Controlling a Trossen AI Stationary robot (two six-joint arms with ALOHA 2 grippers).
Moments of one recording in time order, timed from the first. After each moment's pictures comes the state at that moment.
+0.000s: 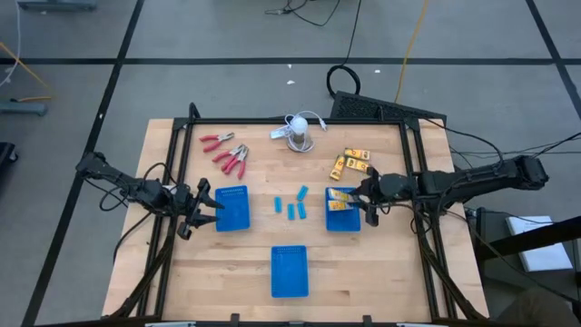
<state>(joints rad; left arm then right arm) -0.44 0.15 0.02 0.24 -0.21 -0.13 0.08 0.85 0.42 -0.17 0.10 0.17</state>
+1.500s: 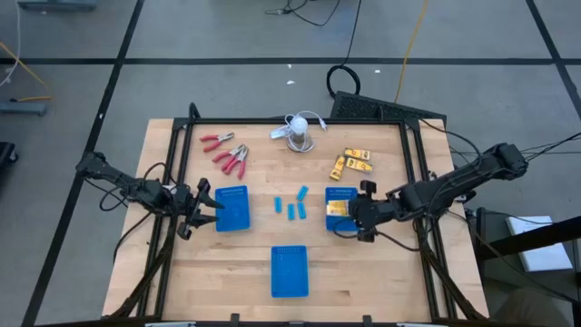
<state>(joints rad) -0.44 0.15 0.02 0.24 -0.21 -0.13 0.34 1.20 0.77 -0.59 0.32 0.34</state>
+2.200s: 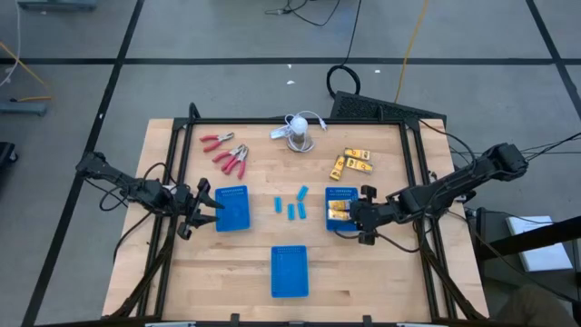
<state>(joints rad) -0.44 0.15 0.02 0.24 -0.21 -0.13 0.34 1.20 0.61 -0.42 0.27 0.39</state>
